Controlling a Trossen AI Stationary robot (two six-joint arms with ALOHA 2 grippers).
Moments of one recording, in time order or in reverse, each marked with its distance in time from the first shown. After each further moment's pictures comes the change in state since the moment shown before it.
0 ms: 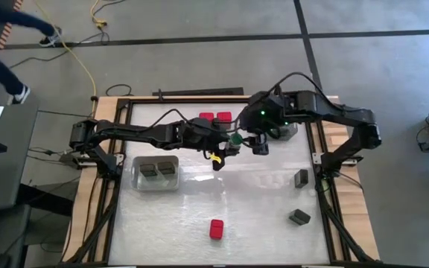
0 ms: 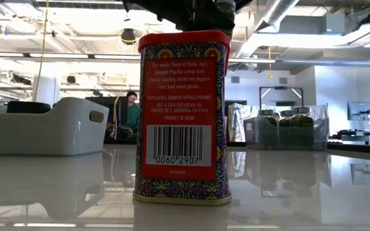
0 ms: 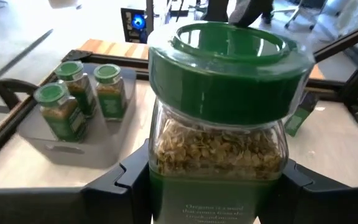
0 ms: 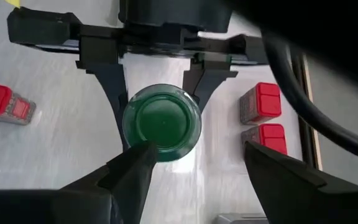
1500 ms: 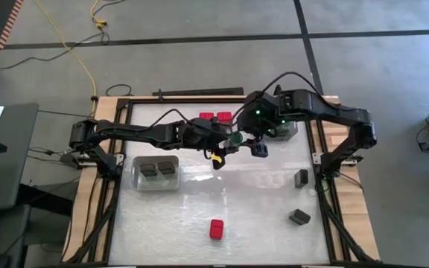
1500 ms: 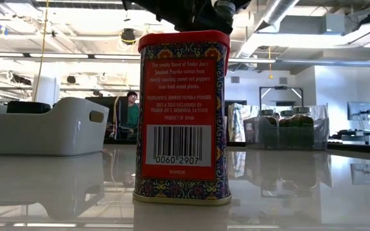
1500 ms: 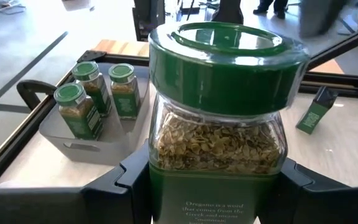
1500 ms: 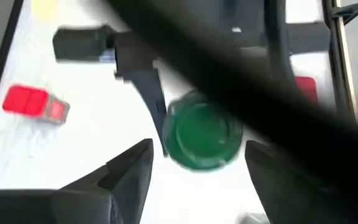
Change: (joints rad) left arm 0.000 -0.002 0.003 -0.024 -0.056 0.032; right arm -0.015 0.042 0.057 -0.061 -0.115 0.057
